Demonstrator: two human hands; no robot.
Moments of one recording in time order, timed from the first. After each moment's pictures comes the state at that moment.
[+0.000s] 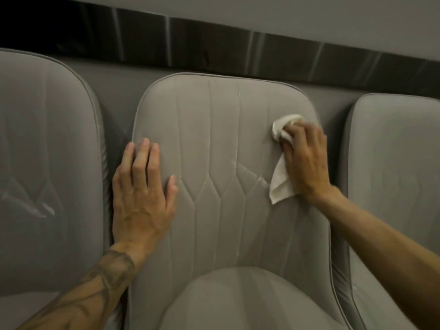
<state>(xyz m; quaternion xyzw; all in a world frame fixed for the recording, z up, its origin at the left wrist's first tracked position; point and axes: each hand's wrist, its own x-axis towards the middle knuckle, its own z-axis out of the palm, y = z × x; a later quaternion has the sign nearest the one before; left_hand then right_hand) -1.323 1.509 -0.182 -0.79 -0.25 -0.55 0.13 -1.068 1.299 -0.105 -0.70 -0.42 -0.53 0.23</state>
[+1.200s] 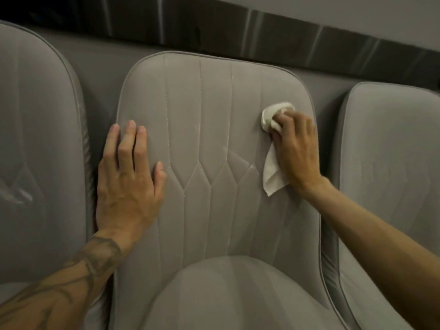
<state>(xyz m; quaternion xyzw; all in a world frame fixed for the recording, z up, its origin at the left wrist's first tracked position) -1.322 1.508 -0.184 -0.79 -0.24 -0.55 0.13 -1.067 1.300 -0.113 -0.71 -0.41 -0.54 0.18</state>
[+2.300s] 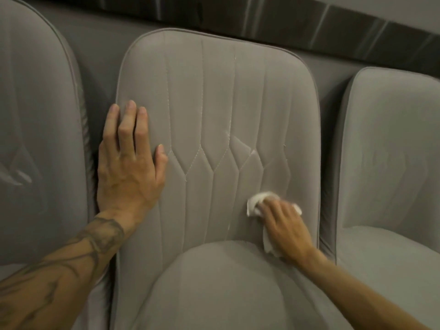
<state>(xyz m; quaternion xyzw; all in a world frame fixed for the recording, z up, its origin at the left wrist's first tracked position) -1.323 1.506 -0.183 -0.79 -0.24 -0.55 0.13 -1.107 1.237 -0.298 -0.73 -0.53 -0.44 0.01</state>
